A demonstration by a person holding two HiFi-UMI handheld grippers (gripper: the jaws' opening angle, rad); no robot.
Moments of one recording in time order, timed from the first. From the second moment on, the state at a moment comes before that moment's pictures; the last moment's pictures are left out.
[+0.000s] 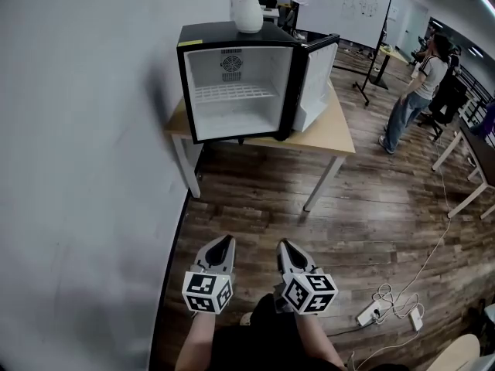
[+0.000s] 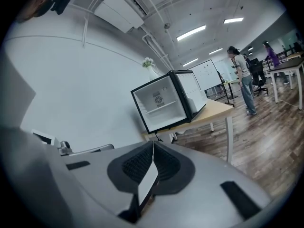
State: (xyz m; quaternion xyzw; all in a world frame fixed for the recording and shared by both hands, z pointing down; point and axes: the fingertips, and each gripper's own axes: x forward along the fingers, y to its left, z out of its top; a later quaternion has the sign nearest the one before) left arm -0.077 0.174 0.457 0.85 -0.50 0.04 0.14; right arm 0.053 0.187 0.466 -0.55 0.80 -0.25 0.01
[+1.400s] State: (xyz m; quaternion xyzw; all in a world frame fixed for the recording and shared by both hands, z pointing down) left arm -0.058 -0.030 0.453 0.83 -0.54 0.04 0.14; right arm 0.081 -0.032 0.463 -0.53 0.81 -0.27 0.02
